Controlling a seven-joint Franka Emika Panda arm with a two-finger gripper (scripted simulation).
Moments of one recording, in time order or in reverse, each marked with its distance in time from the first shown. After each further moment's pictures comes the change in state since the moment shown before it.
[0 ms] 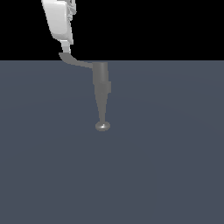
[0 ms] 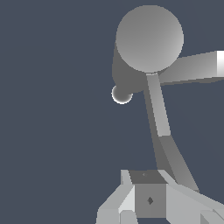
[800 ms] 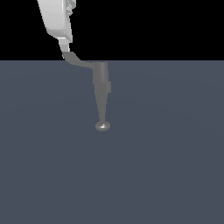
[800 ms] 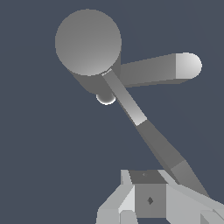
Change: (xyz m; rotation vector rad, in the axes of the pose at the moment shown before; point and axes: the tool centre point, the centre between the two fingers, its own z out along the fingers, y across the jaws) arm 0.002 0.048 -0.001 0.002 0.000 0.001
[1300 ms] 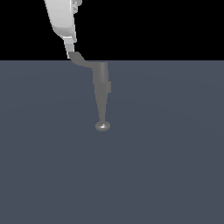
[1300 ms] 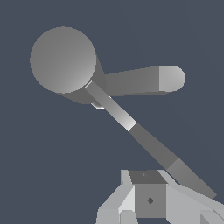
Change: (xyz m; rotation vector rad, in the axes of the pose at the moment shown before) arm 0.015 0.021 0.000 0.002 -0.001 -0.013
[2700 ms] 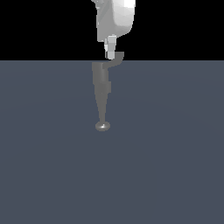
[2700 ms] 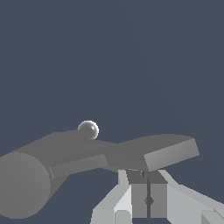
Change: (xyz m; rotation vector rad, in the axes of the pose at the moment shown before) arm 0.103 0.036 0.000 -0.005 0.001 -0.024
